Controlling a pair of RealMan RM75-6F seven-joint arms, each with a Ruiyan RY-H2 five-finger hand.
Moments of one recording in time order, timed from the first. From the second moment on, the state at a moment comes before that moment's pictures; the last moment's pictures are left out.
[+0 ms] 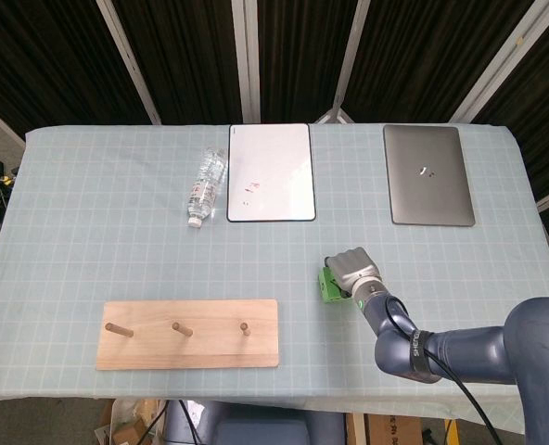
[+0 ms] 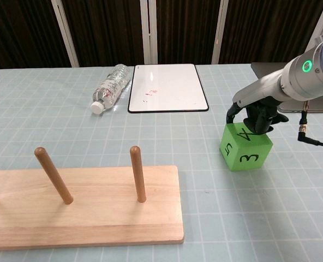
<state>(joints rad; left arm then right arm) 0.00 -1.06 -0.15 -1.68 1.35 1.58 0.00 1.45 -1.24 -0.14 -1.84 0.03 0.78 -0.75</state>
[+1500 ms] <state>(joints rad) 0.00 -1.06 -0.14 -1.68 1.35 1.59 0.00 1.59 -1.17 -0.21 -2.09 0.09 0.78 -0.81</state>
